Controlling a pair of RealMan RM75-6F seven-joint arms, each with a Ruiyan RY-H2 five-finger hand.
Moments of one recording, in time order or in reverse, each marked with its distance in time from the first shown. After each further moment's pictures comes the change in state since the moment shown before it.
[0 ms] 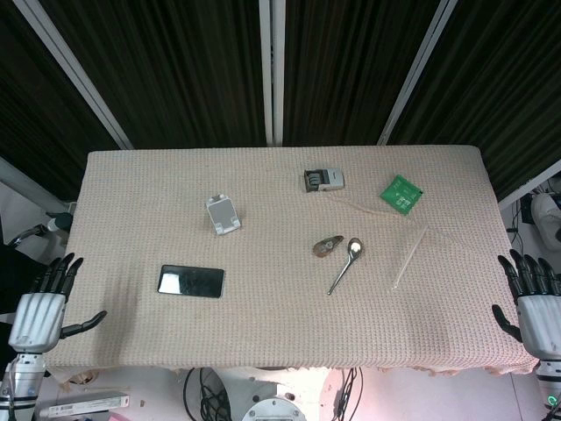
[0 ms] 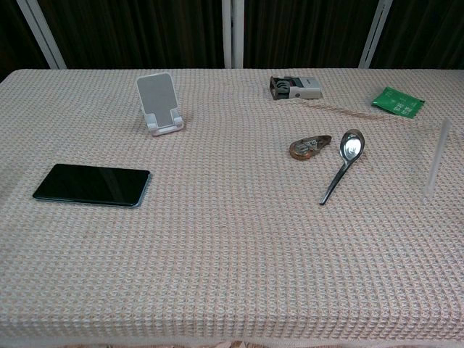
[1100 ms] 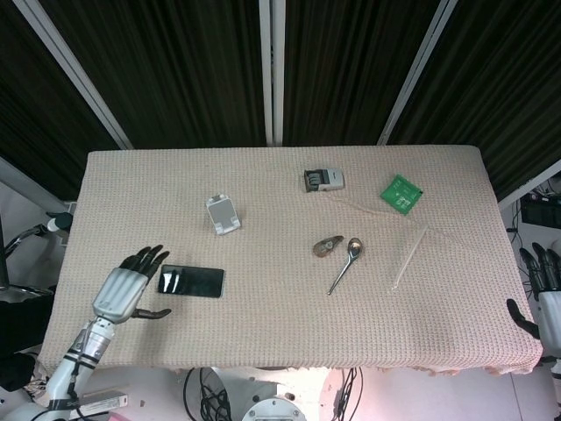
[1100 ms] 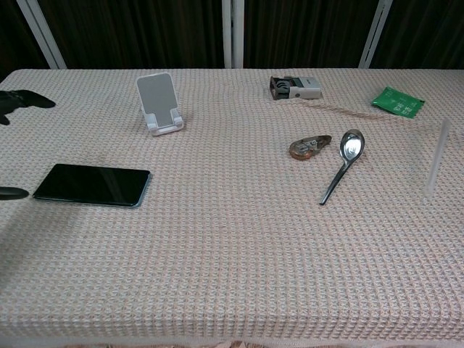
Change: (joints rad) left arm -0.241 -0.054 -0.069 -0.158 -0.044 -0.420 0.131; right arm -0.016 0.049 0.025 -0.032 0.046 0.033 0.054
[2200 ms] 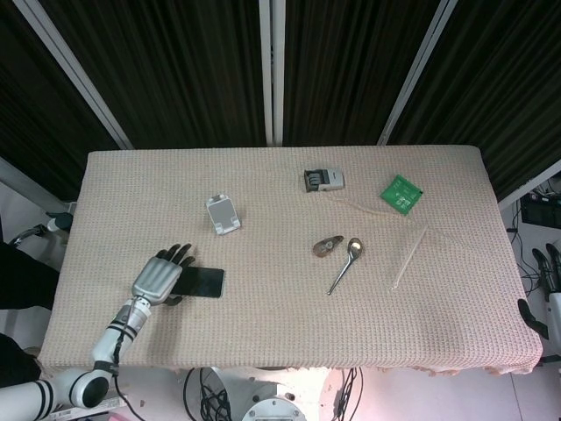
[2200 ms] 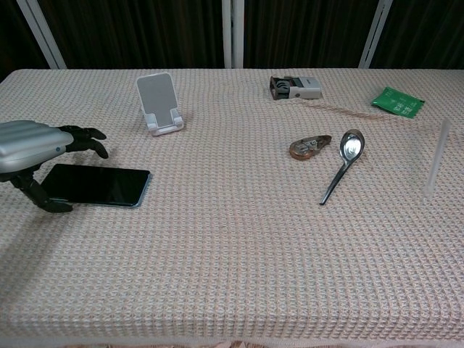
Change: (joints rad) left arm -0.185 -0.157 -0.029 0.129 -0.290 -0.201 0.264; right arm -0.008 -0.021 0.010 0.043 0.025 0.002 -0.019
